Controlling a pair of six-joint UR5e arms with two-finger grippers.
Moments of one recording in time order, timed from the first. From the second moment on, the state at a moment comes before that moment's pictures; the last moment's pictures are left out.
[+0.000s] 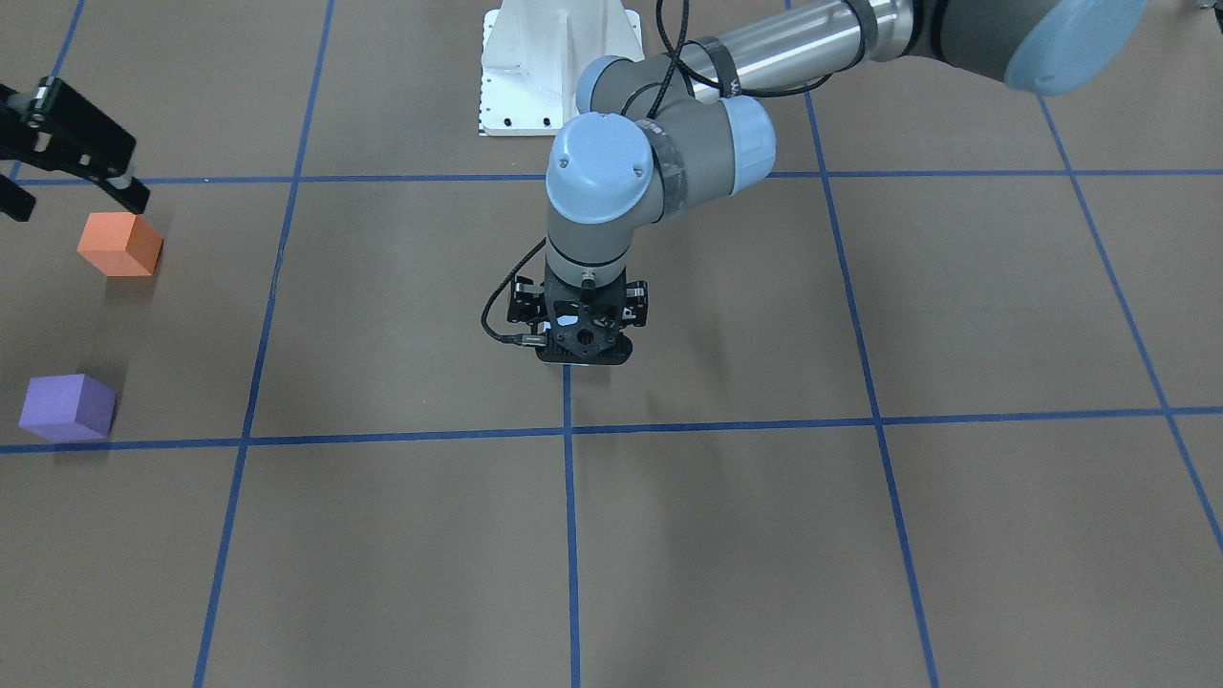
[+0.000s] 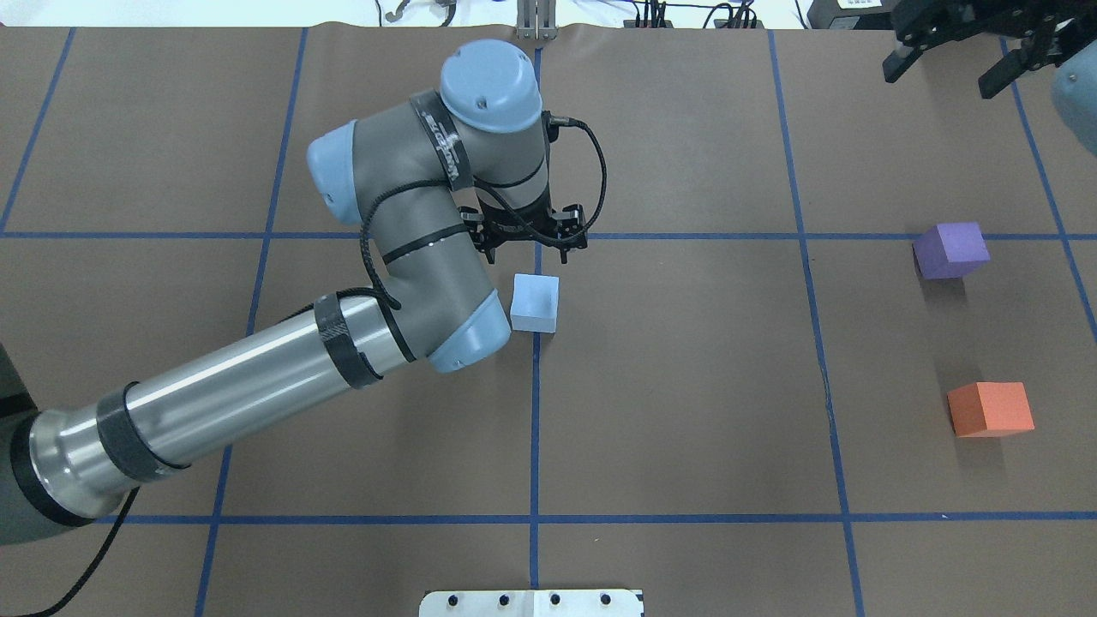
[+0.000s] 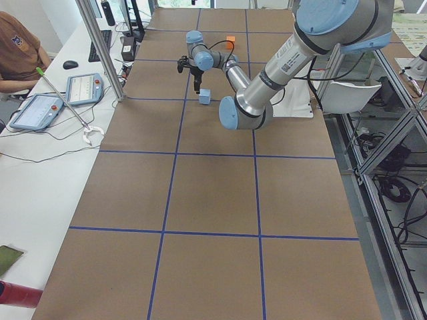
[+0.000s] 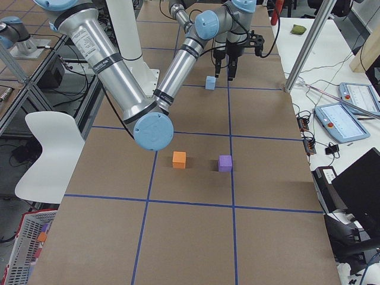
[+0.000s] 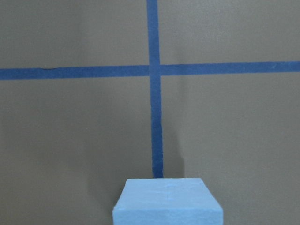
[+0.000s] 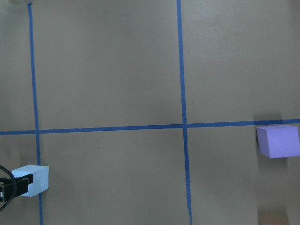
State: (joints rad) left arm -0.67 -2.54 -1.35 -1.61 -2.11 -1.10; right arm 1.20 -0.95 2.03 -2.20 2.39 0.64
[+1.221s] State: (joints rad) left arm -1.00 -2.02 -1.74 -1.54 -2.20 -0.80; right arm 0.65 -0.66 1.54 -1.75 2.01 1.16
